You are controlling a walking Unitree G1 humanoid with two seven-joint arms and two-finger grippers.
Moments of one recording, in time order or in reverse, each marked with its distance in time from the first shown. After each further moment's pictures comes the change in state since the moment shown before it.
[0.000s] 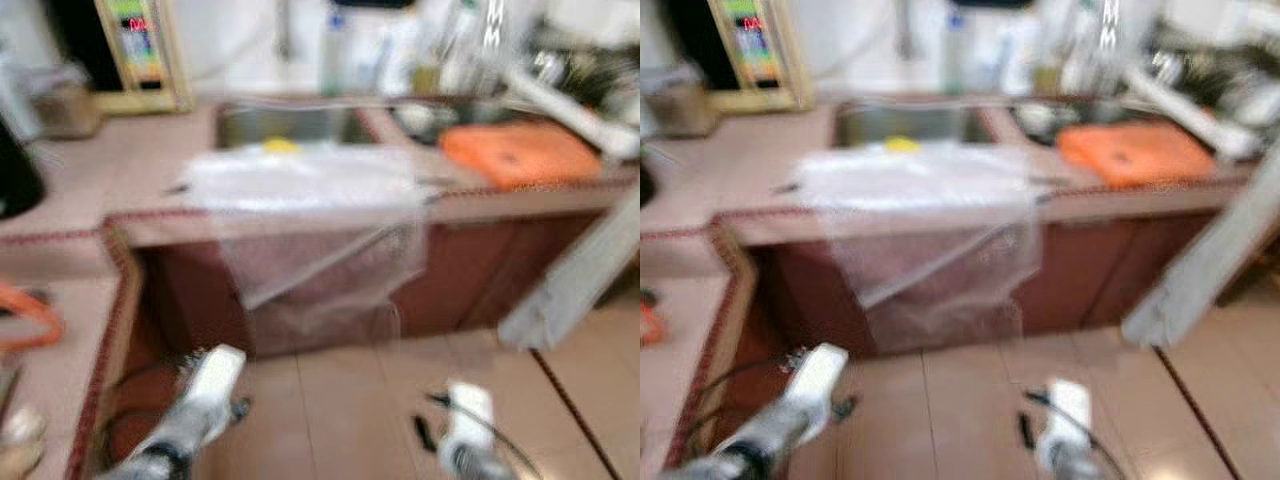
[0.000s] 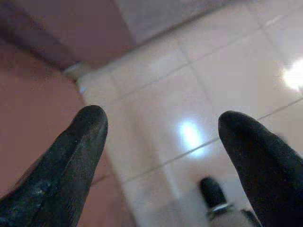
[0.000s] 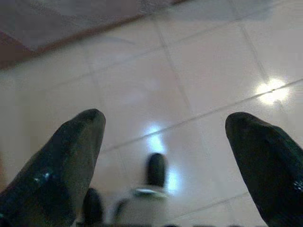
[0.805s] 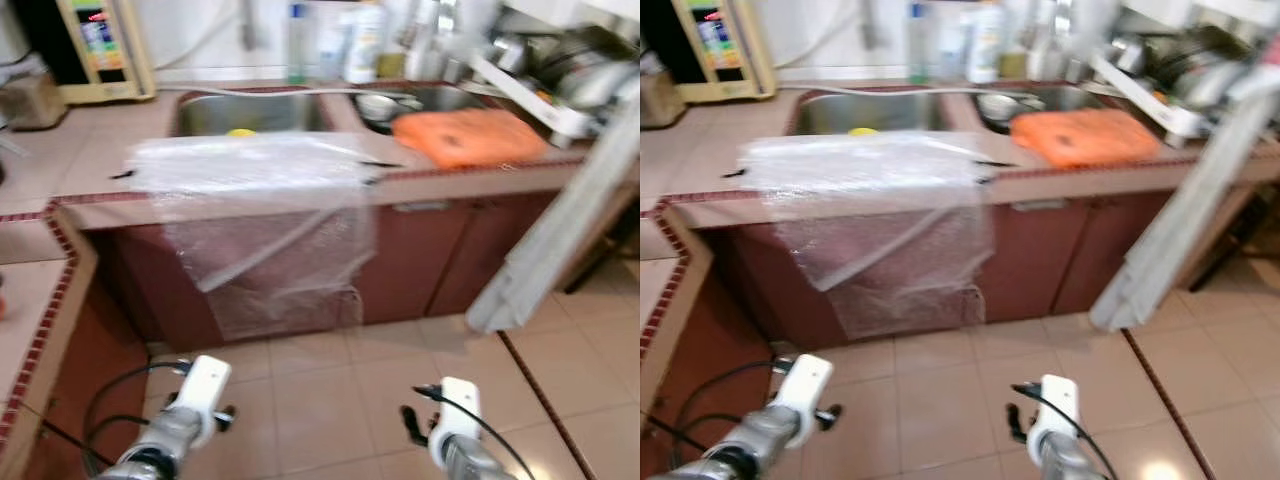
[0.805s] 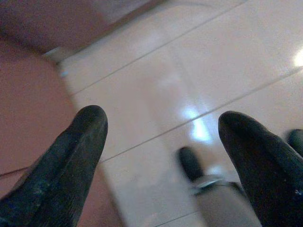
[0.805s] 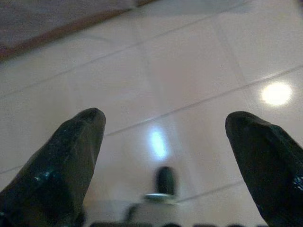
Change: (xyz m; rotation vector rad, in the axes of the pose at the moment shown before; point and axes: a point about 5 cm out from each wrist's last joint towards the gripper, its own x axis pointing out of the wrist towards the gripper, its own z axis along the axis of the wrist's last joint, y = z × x) left arm -0.002 0.007 -0.016 0.011 0.050 0.007; right arm 0.001 0.008 0.004 0.003 -0.015 0.018
